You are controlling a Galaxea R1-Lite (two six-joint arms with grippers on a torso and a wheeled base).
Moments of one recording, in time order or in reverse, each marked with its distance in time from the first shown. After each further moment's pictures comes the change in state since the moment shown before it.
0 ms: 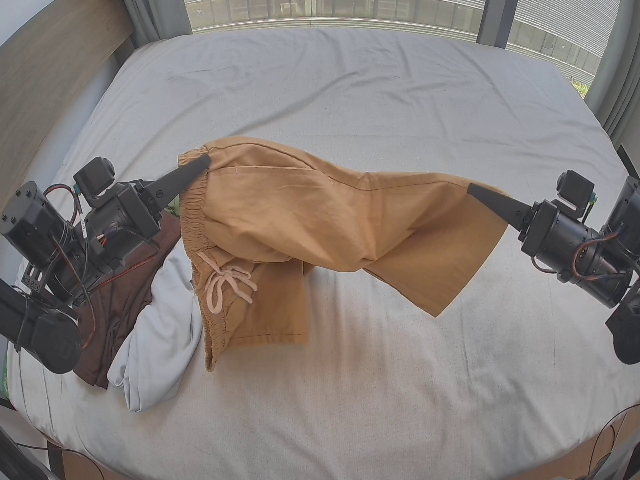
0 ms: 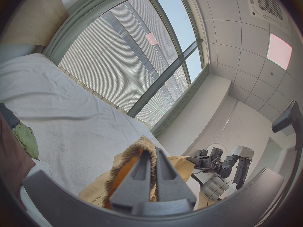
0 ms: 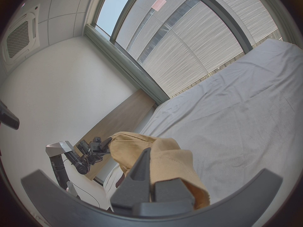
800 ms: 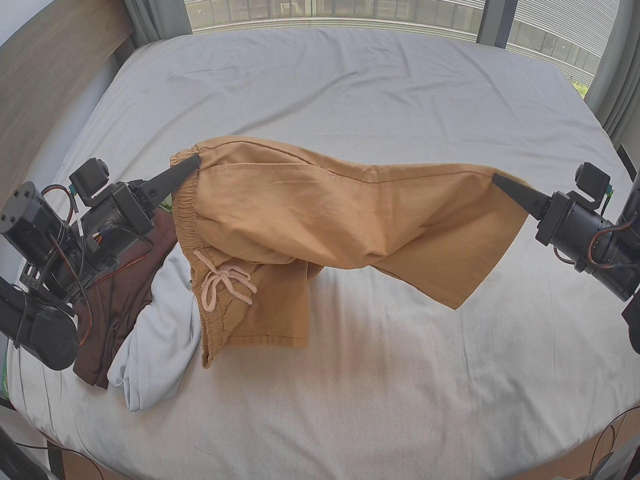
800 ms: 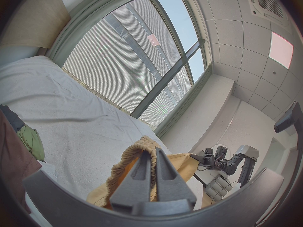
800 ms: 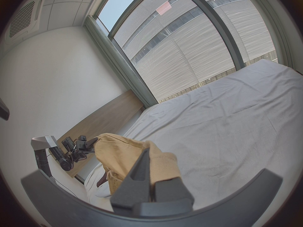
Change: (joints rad) left arm 0.039 0.006 -0.001 0.000 -0.001 -0.002; right arm -0.058 -0.076 -0.024 0.133 -0.089 -0.126
